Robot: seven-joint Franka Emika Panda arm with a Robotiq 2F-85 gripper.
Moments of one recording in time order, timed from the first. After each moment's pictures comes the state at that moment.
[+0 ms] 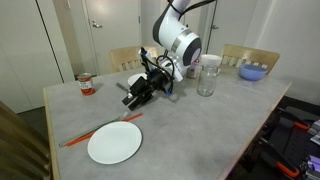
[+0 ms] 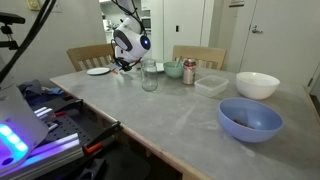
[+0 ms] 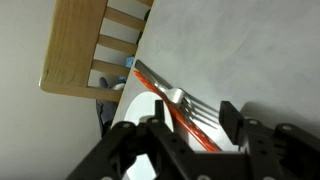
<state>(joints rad) 0.19 0.73 0.12 -1.96 1.58 2.27 1.69</state>
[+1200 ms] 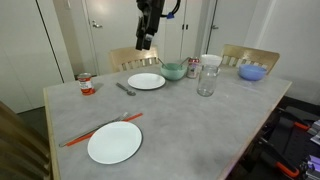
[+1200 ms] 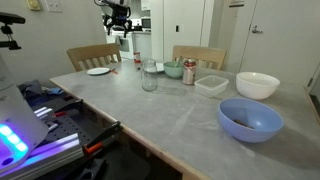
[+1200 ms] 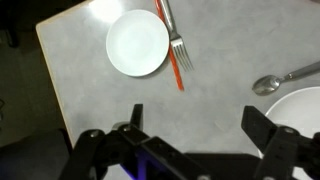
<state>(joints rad) 0.30 0.26 0.09 -1.96 0.40 2.23 2.04</state>
